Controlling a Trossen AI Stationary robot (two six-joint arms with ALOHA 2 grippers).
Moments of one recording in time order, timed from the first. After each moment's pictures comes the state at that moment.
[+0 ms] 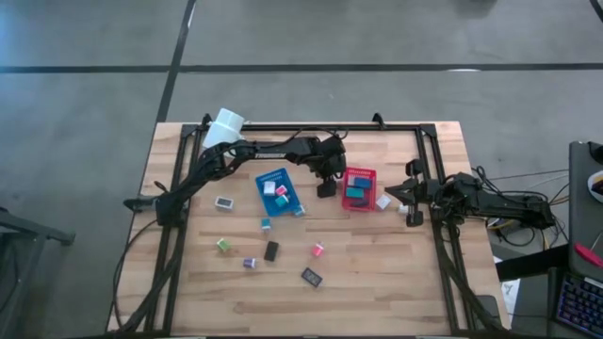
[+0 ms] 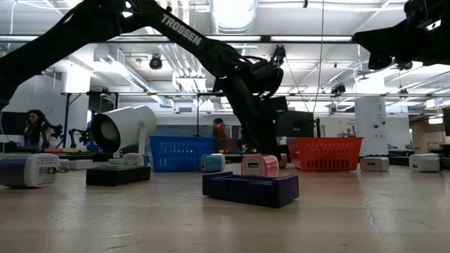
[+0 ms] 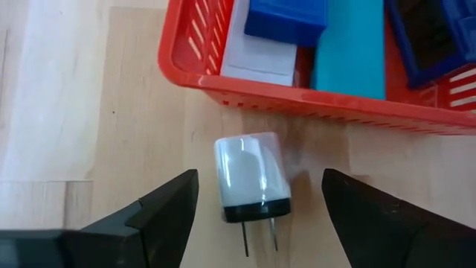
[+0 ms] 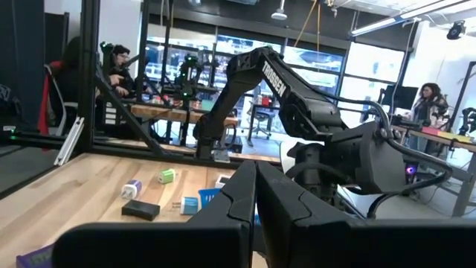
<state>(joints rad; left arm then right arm) 0.32 2.40 1.91 -0.60 0.21 0.27 -0.10 0.05 0.04 0.17 -0.05 -0.11</state>
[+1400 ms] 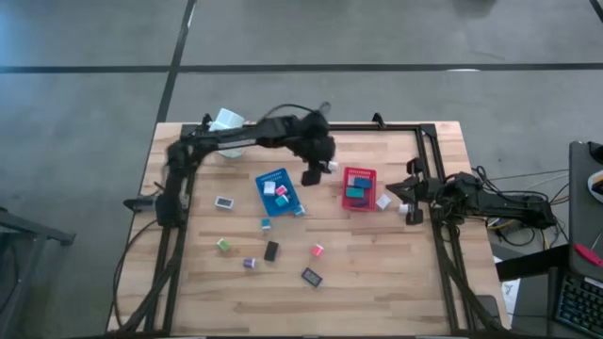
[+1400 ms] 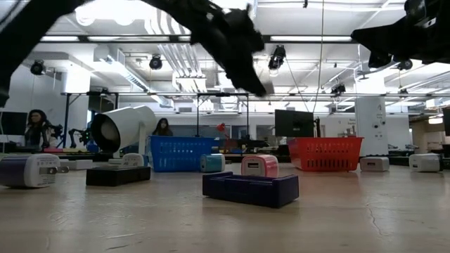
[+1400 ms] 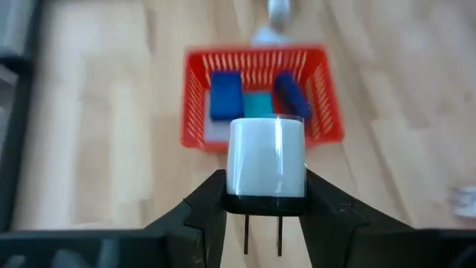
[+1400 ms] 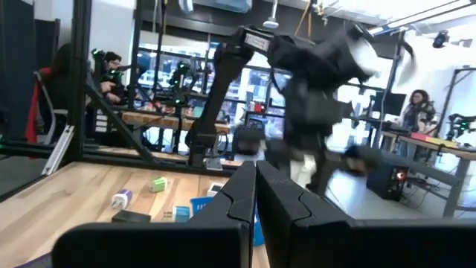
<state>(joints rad) 0.35 2.04 1.79 -0.66 0.34 0.42 -0.10 0.06 0.04 0.21 -0.02 -0.12</state>
